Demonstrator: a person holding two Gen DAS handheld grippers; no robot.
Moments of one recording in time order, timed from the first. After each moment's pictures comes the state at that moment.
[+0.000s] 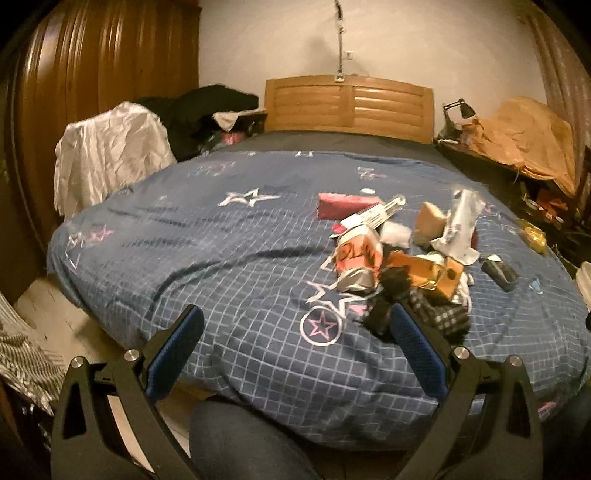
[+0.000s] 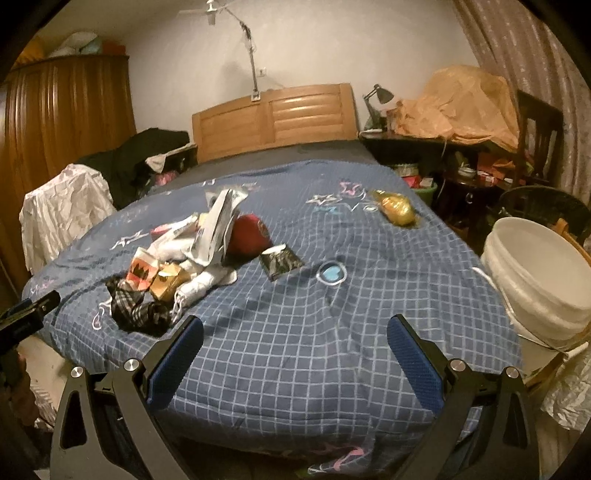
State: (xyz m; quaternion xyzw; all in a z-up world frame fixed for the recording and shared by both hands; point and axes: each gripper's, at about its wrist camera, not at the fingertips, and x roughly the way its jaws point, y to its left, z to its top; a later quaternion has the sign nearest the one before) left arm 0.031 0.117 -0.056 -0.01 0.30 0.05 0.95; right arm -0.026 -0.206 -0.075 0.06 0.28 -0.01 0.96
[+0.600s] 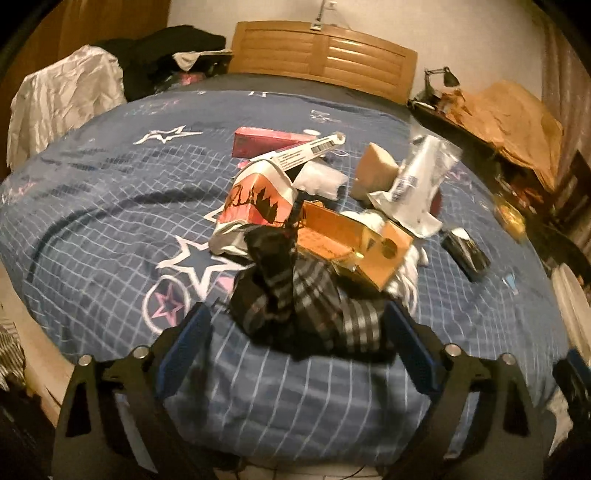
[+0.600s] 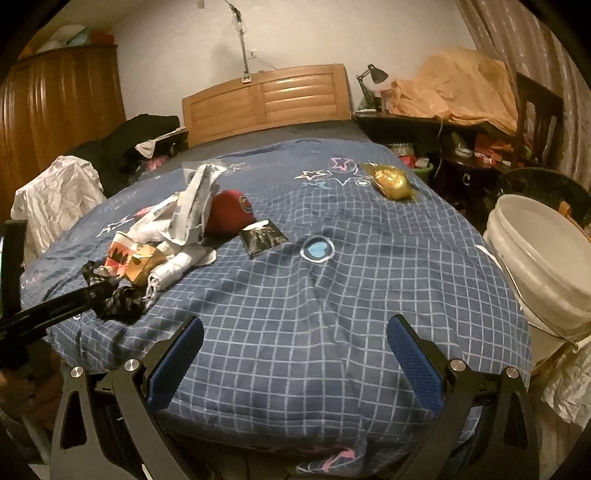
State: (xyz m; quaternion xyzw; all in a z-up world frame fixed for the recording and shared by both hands) left arm 0.100 0.042 -0.106 -0.07 0.39 -0.02 0.92; right arm -0.004 -0.226 -0.102 0.09 0.32 -0.03 0.94
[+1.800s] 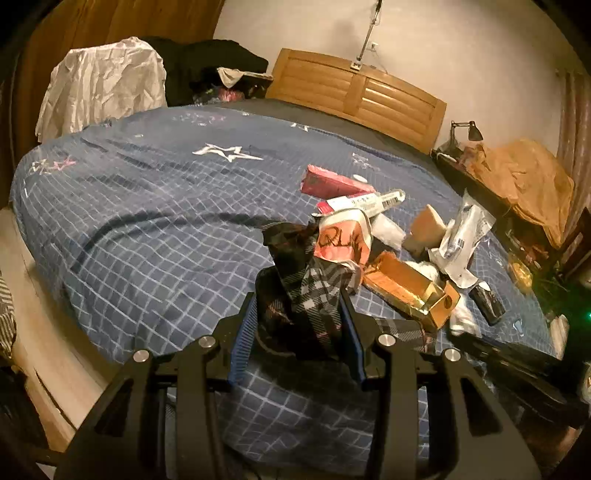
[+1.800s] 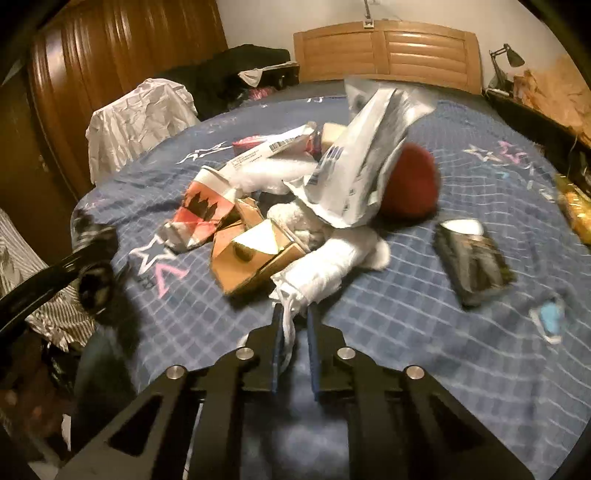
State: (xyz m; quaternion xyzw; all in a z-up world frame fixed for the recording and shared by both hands) left arm 0.076 0.125 -0.095 -0.13 0.33 0.01 0.93; right arm 0.121 -0.106 -0.121 0.02 0.40 0.19 0.90
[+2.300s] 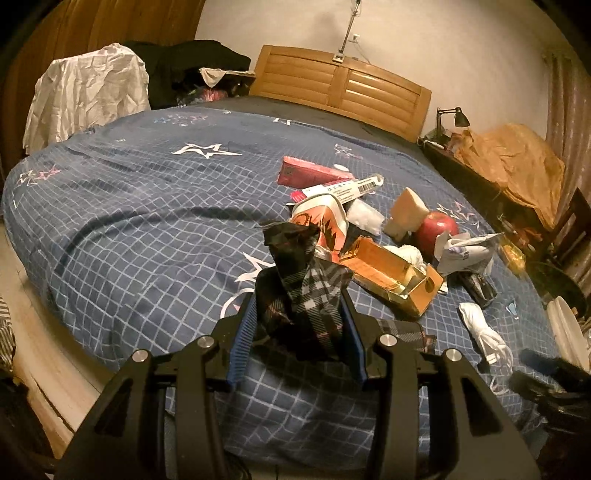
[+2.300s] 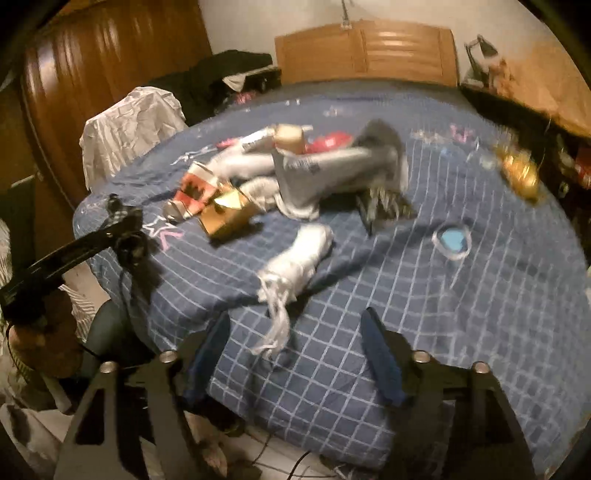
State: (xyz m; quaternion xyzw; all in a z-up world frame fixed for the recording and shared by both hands) left arm 0.075 0.103 -0.097 -0.11 0.34 -0.01 0.93; right arm 0.048 -0.173 -0.094 0.02 0.40 0.17 0.90
